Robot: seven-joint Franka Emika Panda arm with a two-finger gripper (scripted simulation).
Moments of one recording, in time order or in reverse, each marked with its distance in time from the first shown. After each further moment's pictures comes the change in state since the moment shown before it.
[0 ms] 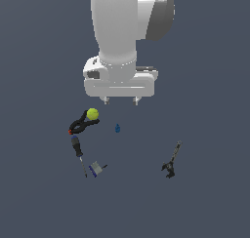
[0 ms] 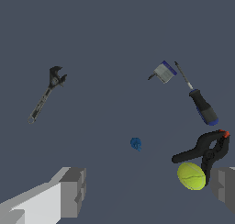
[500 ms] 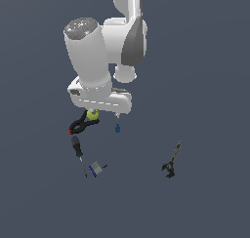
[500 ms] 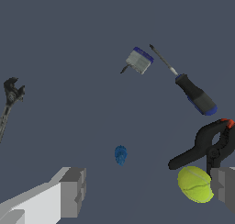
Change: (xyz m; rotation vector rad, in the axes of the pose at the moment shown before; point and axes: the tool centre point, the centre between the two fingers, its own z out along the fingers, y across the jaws) arm -0.001 0.064 0.067 0.024 0.003 0.181
